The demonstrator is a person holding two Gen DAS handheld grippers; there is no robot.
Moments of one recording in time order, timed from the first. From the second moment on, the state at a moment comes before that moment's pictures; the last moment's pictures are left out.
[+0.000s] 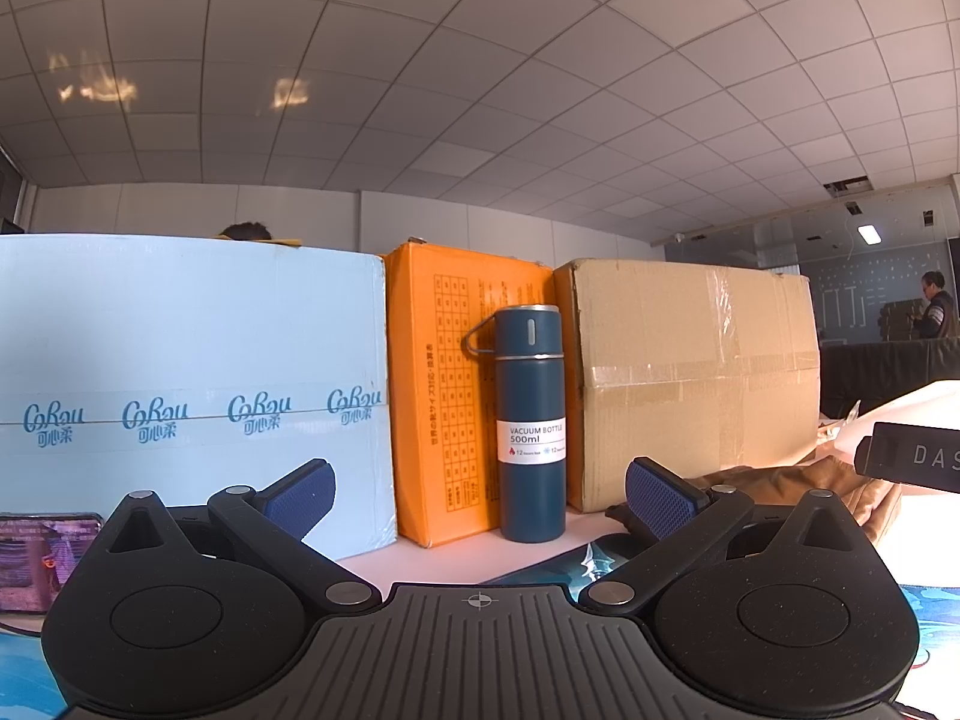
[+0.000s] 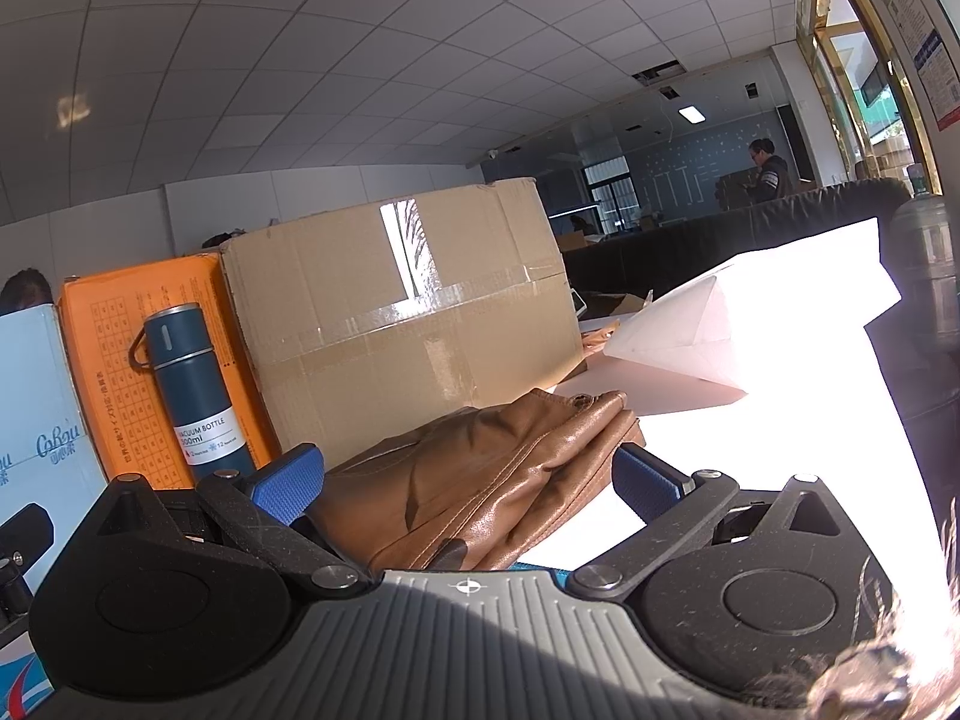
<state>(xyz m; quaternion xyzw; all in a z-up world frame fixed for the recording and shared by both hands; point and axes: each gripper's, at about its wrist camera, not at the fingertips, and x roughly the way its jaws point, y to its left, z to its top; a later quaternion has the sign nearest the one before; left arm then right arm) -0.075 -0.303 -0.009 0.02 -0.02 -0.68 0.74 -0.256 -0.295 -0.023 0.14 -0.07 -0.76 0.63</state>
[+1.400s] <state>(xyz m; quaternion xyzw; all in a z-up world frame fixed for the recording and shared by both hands) -0.076 -0.305 -0.009 0.02 -0.02 -0.68 0.74 -0.256 -0.295 -0.024 0.15 -0.07 -0.76 0.63</state>
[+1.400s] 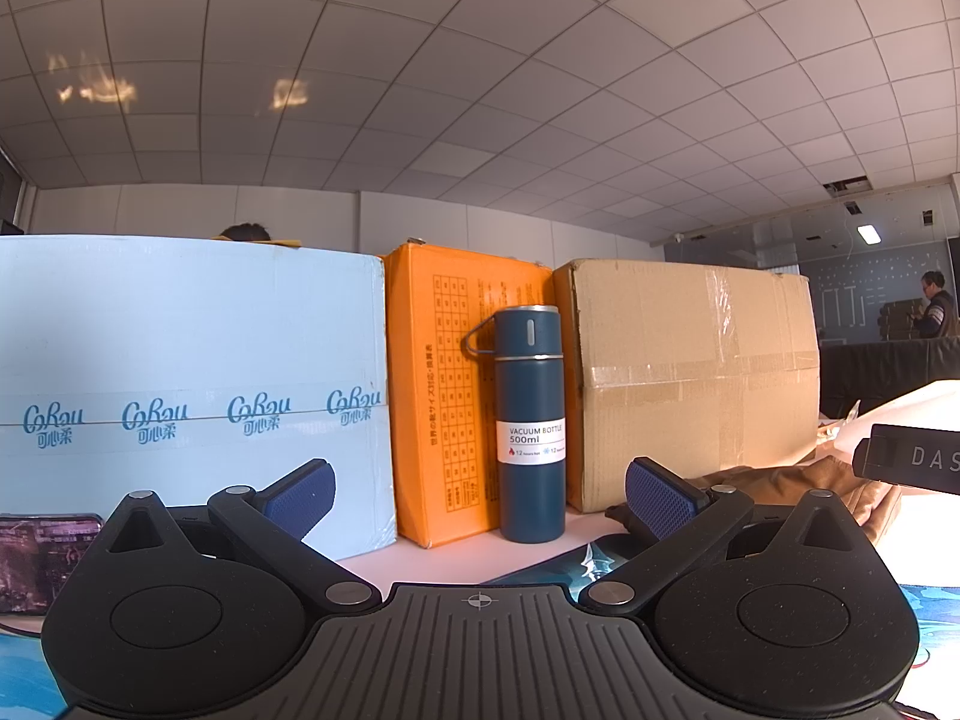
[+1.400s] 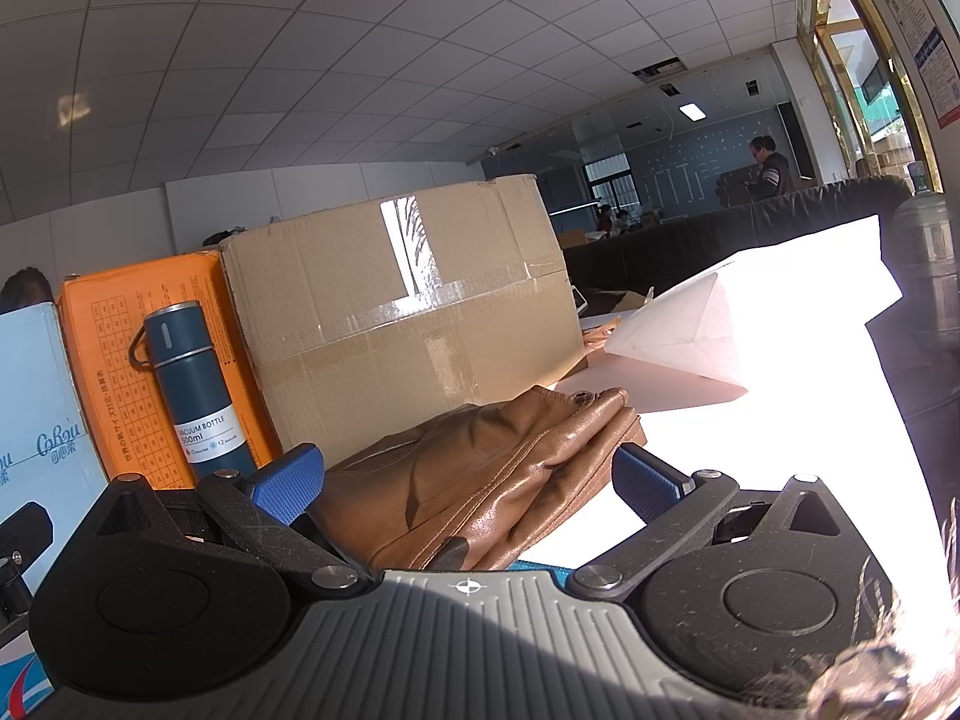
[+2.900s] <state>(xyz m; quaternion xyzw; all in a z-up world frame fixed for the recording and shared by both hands) -0.074 -0.301 -0.008 0.01 -0.03 -0.69 0.73 -0.256 -0.296 -0.023 0.15 -0.07 -0.76 0.63</state>
